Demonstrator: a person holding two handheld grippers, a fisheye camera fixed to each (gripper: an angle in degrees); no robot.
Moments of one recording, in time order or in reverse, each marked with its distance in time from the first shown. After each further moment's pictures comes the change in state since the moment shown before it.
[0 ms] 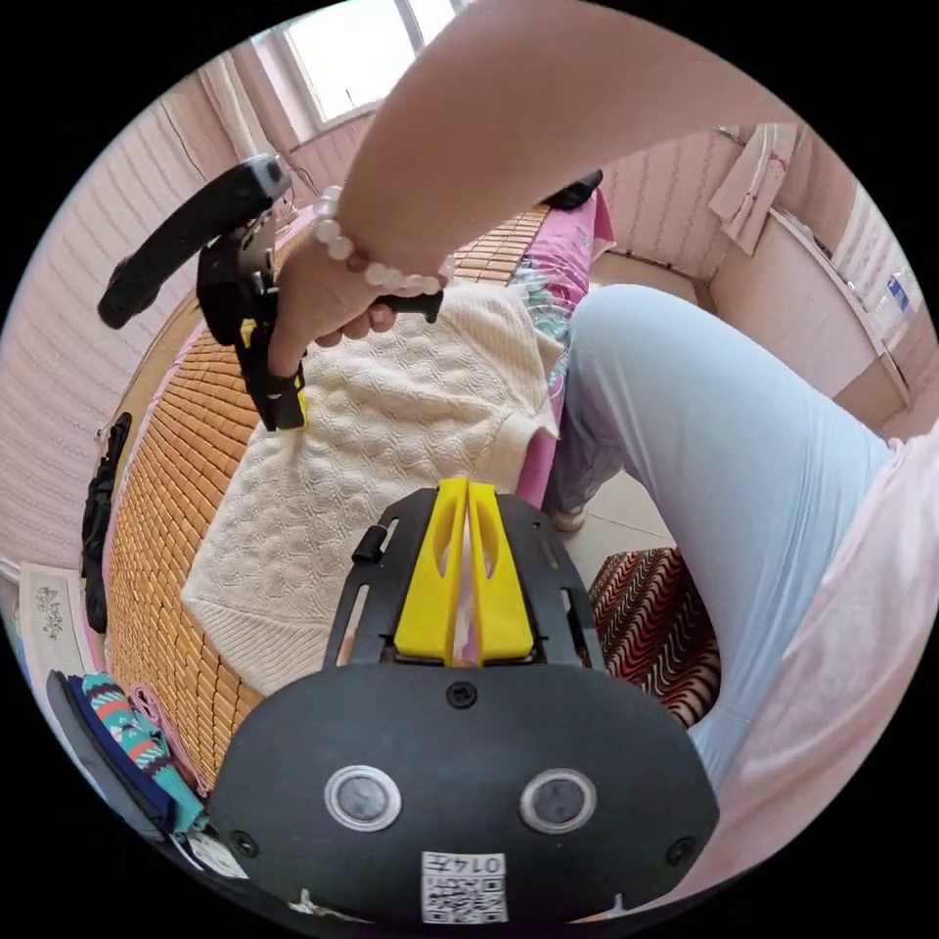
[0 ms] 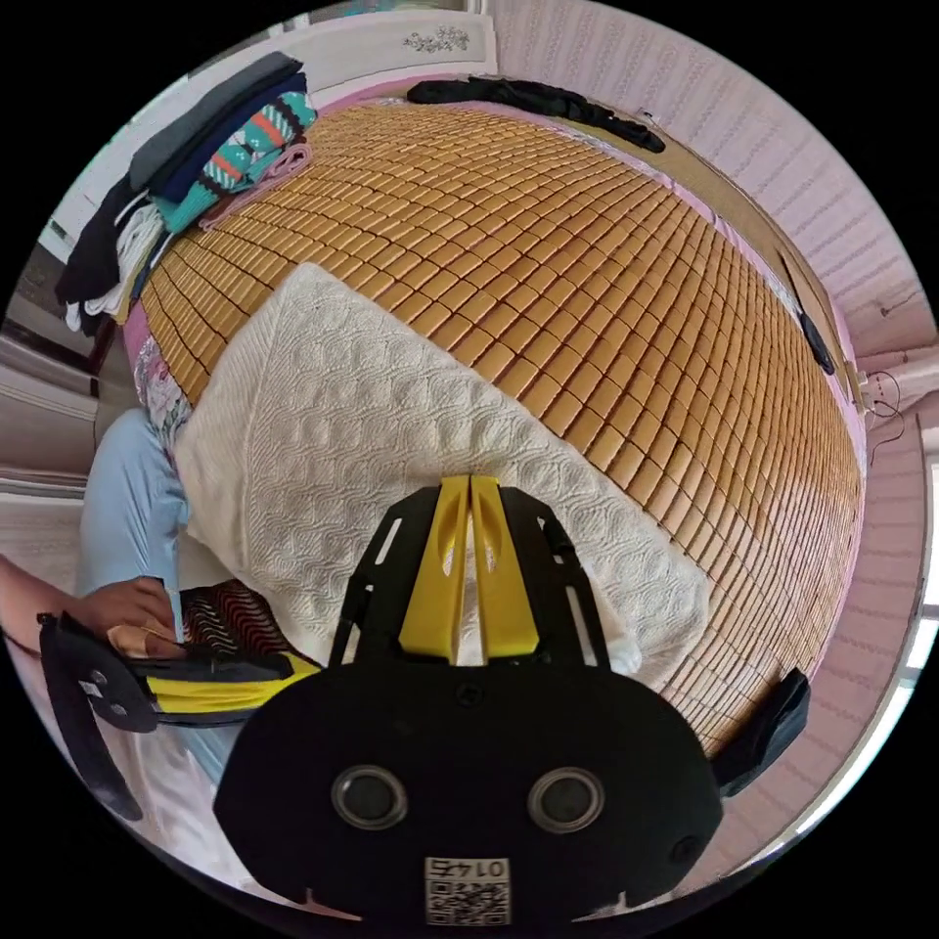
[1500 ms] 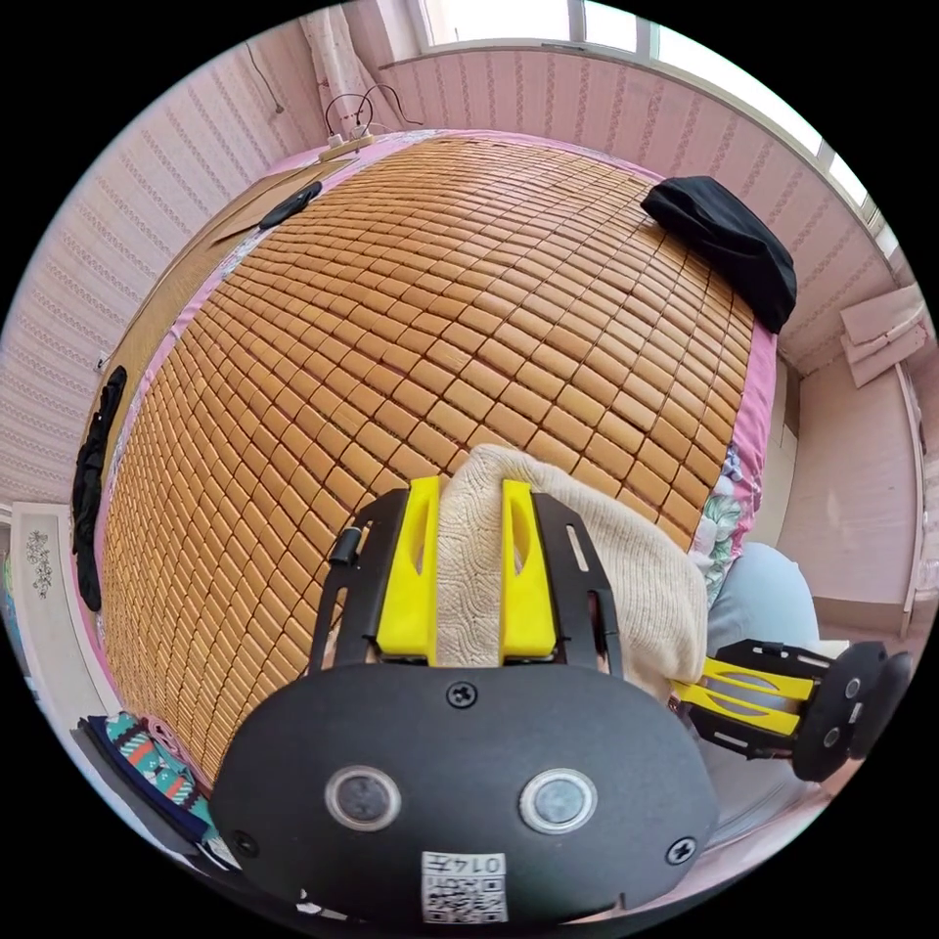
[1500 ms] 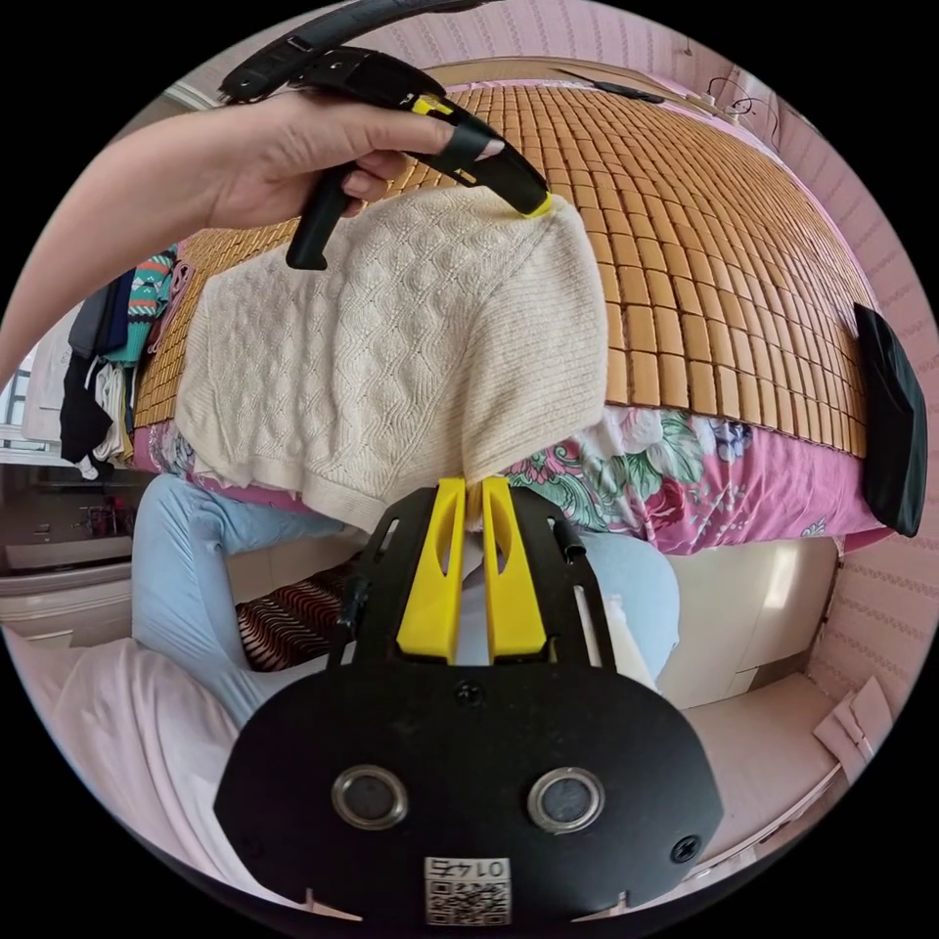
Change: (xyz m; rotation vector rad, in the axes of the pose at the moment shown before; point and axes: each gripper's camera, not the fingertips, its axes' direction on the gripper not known) left arm -0.158 -0.290 0.105 -0.172 -0.010 -0.252; right arm 0.051 0.302 0.061 -0.023 -0.177 0.536
